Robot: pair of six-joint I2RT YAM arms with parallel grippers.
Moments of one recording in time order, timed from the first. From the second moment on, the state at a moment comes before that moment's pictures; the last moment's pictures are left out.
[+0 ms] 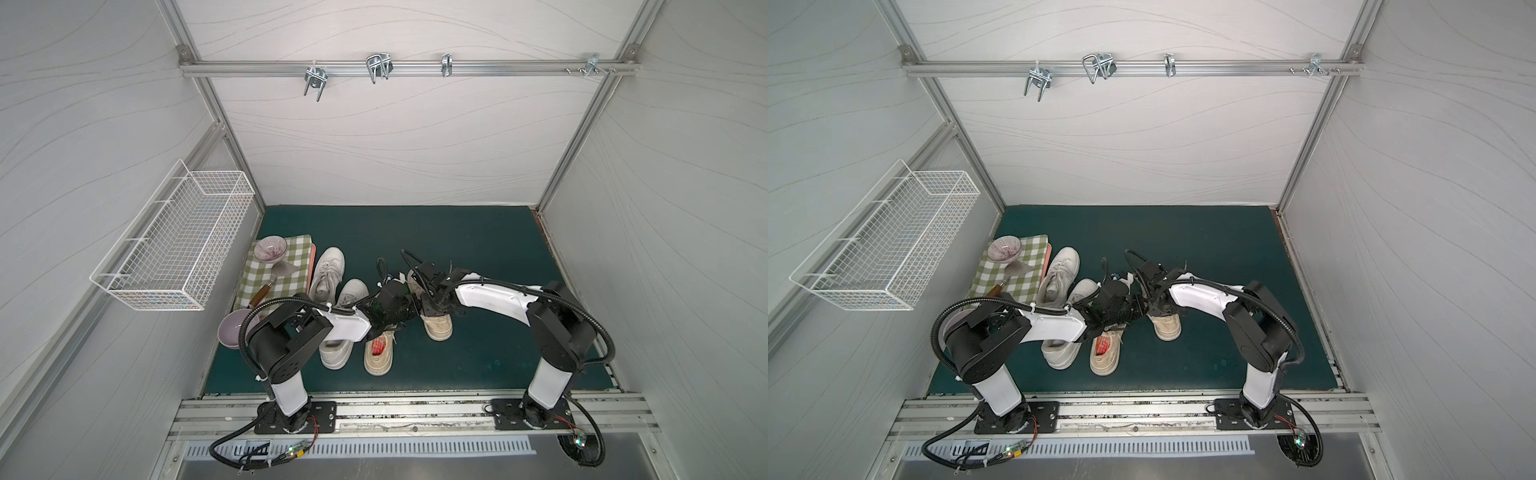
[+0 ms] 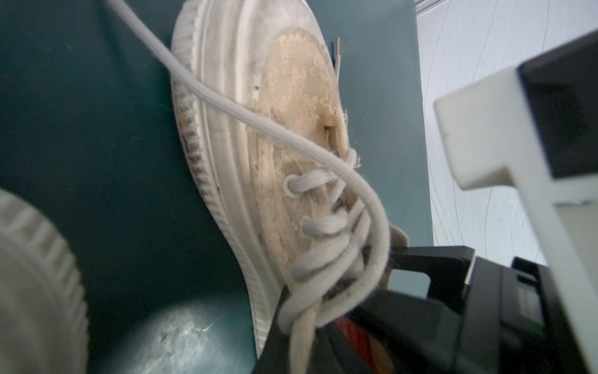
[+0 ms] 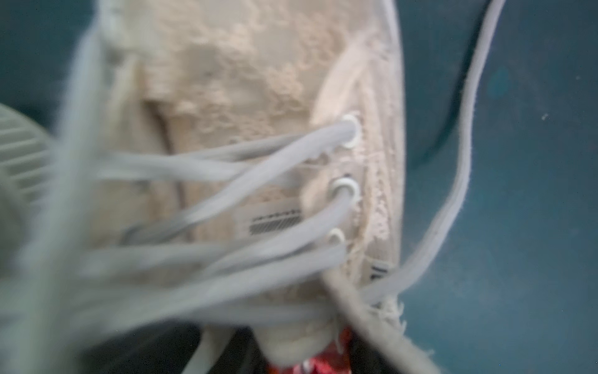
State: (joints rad) left arm -0.81 1.73 0.72 0.40 0.10 -1.04; right arm 0.82 1.81 1.14 -0.69 0.18 0.57
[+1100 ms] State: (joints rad) left arm -0.85 1.66 0.83 0.03 -0.03 -1.03; right arm 0.79 1.46 0.94 -0.55 -0.01 0.59
